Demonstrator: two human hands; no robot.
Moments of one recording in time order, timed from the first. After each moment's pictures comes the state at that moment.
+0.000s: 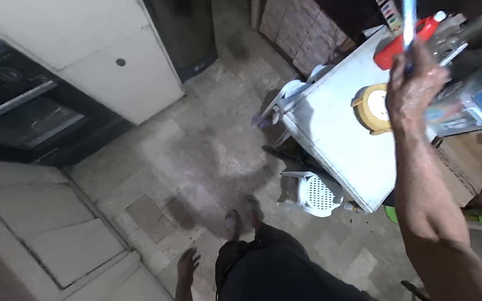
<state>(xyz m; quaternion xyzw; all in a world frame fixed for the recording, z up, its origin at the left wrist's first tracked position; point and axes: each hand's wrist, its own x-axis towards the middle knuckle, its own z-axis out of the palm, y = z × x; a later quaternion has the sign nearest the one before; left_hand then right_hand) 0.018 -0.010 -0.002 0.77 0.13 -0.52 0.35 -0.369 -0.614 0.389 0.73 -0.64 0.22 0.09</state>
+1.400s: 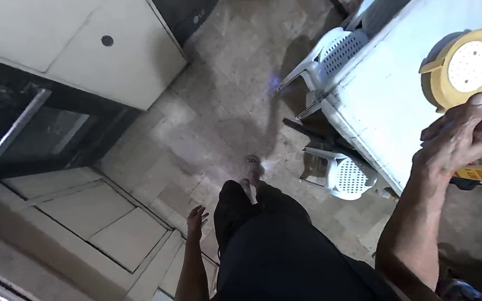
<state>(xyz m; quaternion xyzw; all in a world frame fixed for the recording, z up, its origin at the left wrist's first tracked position) 0.194 -0.205 0.006 0.80 0.07 -0.53 0.28 -0.294 -0.590 0.292 0.57 -0.63 0.49 -0.21</state>
